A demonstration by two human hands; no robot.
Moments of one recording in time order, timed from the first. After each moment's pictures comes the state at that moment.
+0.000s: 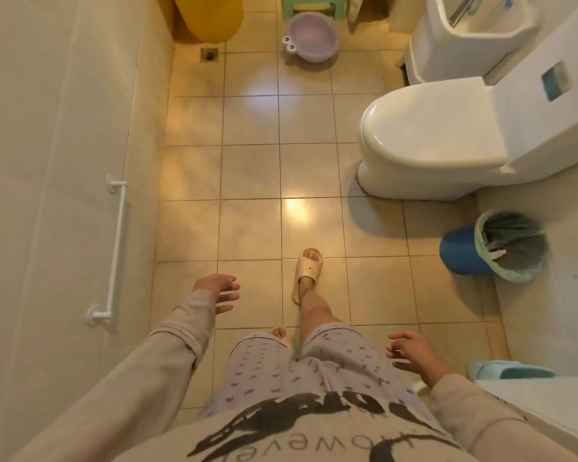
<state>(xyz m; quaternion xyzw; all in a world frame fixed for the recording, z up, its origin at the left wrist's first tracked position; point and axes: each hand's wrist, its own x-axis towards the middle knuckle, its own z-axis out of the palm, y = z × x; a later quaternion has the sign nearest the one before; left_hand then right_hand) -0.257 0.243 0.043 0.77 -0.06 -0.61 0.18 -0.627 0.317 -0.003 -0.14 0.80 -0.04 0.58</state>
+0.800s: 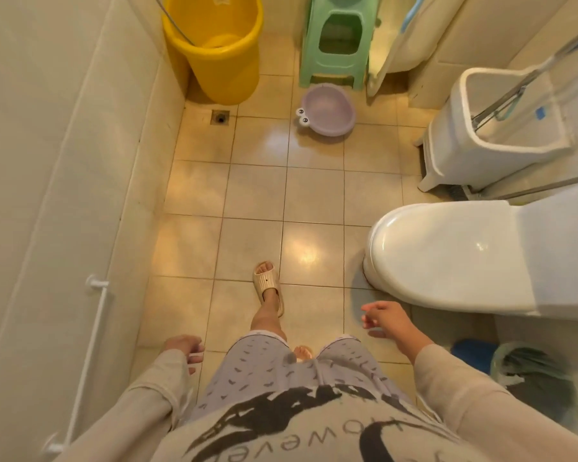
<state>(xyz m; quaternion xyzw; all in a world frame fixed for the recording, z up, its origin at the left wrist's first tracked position) -0.204 -0.028 0.008 0.83 0.05 -0.55 0.09 -0.566 -0.125 0.007 -0.27 0.74 -0.06 0.61</state>
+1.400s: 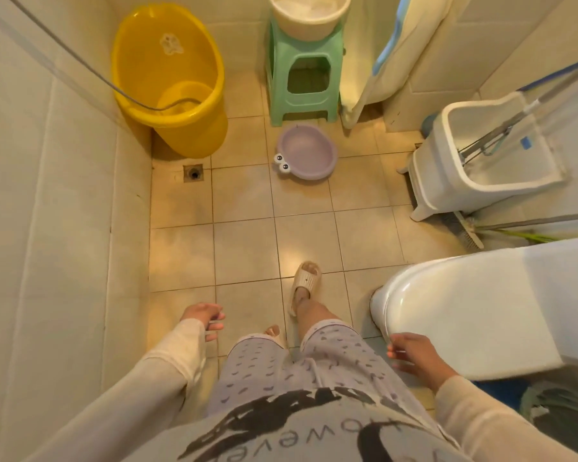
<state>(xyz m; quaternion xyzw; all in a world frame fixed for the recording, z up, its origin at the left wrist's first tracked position) -0.151 -0.377 0.027 0.80 -0.10 -0.58 0.11 -0.540 -0.310 0.006 -0.09 0.80 -0.11 0.58</state>
